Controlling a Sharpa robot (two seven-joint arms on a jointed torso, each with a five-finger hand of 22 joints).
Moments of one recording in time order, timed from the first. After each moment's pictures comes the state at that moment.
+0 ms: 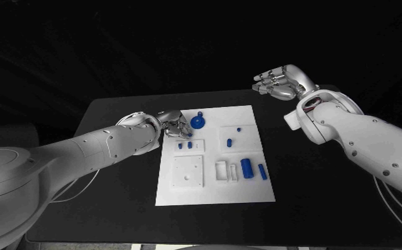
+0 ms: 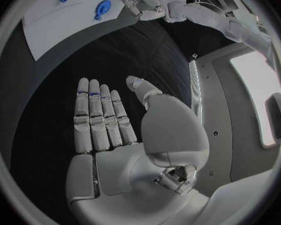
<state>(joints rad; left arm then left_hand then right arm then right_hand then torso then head) 1.11 -0.53 -0.15 0.82 -1.16 -0.21 0.28 1.34 0.01 0.15 -0.15 0.26 1.18 0.07 0.06 0.06 1.07 -0.02 1.08 0.62 1.35 -0.07 1.41 0.92 0.10 1.26 -0.09 0.71 1.31 0.99 -0.68 0.40 1.30 -1.16 -0.36 0.06 1.23 -0.13 0.34 -0.09 0.41 1.03 0.15 0.06 0.06 1.15 0.12 0.07 0.06 1.20 0.10 0.07 0.06 0.13 1.15 0.10 0.09 0.07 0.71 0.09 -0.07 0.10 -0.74</state>
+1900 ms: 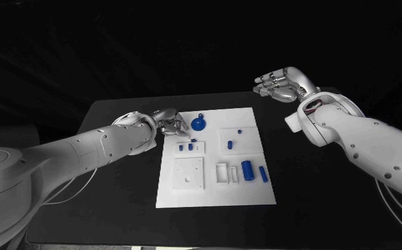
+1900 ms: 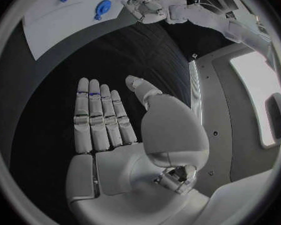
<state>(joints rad) 1.12 -0.56 -0.14 0.85 -1.11 -0.23 0.27 1.33 -0.01 0.19 -0.15 0.23 1.11 0.09 0.06 0.06 1.10 -0.01 0.77 0.39 1.30 -0.06 1.32 0.77 0.10 1.25 -0.08 0.64 1.31 0.99 -0.68 0.40 1.30 -1.16 -0.36 0.06 1.23 -0.13 0.35 -0.10 0.40 1.03 0.15 0.06 0.06 1.16 0.11 0.07 0.06 1.21 0.10 0.07 0.06 0.13 1.15 0.10 0.09 0.07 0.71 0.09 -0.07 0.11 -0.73</state>
